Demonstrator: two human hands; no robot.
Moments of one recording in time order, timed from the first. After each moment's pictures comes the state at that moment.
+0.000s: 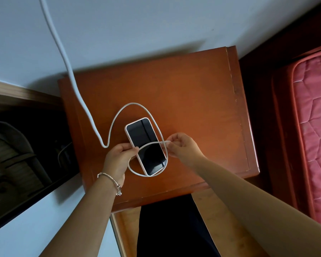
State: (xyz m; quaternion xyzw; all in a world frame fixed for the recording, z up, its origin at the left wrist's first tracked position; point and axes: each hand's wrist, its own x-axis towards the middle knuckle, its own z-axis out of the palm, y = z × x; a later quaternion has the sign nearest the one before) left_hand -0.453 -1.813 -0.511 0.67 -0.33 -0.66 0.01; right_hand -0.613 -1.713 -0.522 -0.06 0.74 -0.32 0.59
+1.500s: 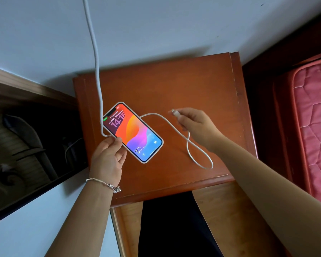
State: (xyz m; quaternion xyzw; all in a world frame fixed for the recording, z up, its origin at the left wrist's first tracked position) left_hand -0.424 -1.819 -0.479 0.66 -0.22 -0.70 0.19; right_hand -0.647 -1.749 -0.460 -0.27 0.75 -0.33 0.50
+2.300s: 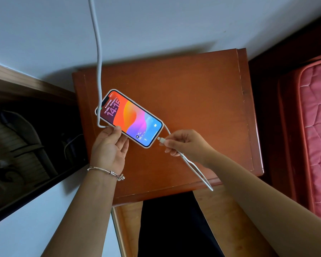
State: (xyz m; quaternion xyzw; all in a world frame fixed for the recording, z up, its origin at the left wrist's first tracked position) left_hand -0.442 -1.838 -0.480 0.66 -0.18 -0.70 0.22; right_hand -0.615 -1.739 -0.473 -0.19 0.69 -0.26 0.65
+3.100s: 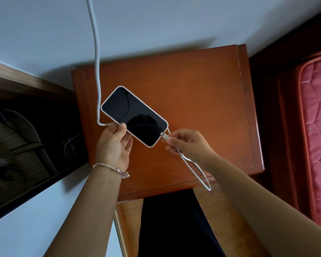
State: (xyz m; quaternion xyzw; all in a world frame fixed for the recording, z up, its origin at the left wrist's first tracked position) left_hand -0.453 -1.833 -0.473 0.68 -0.17 -0.68 0.21; right_hand -0.607 -1.721 -0.483 -0.12 0.67 -0.37 0.63
